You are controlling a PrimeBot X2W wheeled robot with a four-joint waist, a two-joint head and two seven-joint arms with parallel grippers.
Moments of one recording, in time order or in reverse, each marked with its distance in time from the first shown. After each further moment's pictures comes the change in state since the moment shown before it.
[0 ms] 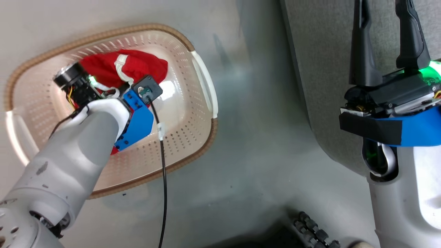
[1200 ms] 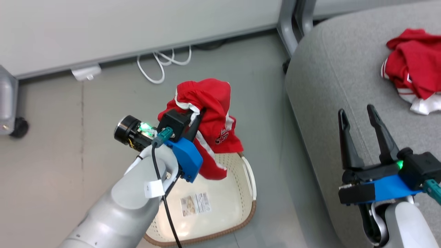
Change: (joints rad) left arm 0.326 -0.078 0.345 -0.341 -0.205 0.078 -0.308; right arm 0.335 -0.039 -0.056 0.185 -0.043 0.000 0.000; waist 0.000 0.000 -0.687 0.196
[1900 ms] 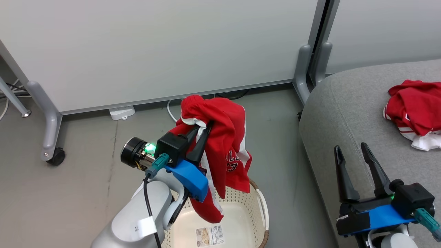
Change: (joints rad) left arm 0.230 0.005 0.205 -0.297 0.098 0.015 0.000; right arm 0.151 0.025 -0.011 0.021 0.001 0.000 0.000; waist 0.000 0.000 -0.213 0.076
